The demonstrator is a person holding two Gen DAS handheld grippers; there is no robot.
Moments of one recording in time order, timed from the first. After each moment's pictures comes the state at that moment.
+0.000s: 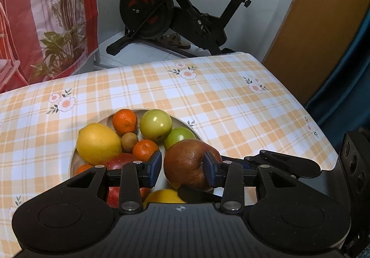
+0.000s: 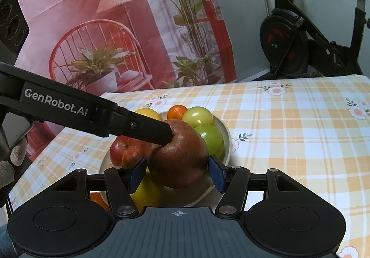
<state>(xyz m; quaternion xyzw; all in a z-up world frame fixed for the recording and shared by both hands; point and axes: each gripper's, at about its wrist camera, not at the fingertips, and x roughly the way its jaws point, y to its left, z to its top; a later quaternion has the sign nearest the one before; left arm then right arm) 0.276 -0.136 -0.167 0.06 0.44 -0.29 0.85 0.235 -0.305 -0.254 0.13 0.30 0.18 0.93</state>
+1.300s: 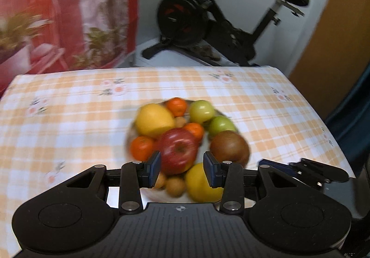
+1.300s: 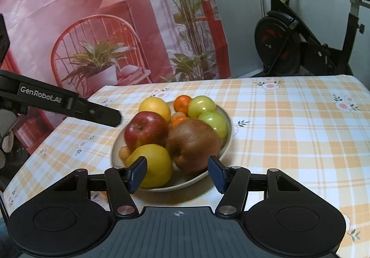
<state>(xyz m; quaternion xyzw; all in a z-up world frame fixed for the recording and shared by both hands) 0.239 -0.062 -0.151 0.03 0.42 -0.20 0.88 0.190 -0.289 -0.239 0.11 0.31 0.16 0.93</state>
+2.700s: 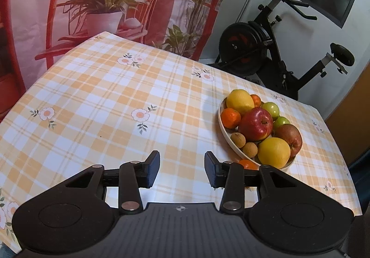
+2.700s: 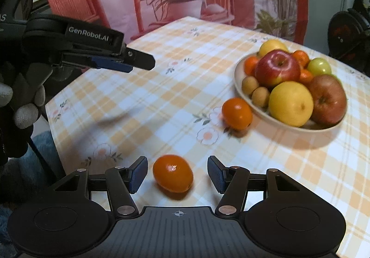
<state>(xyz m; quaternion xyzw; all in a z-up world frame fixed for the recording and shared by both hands) 0.165 0.061 -0.181 -0.10 0.39 -0.08 0.91 0.132 -0.156 -0.242 -0.02 0.41 0.31 0.86</state>
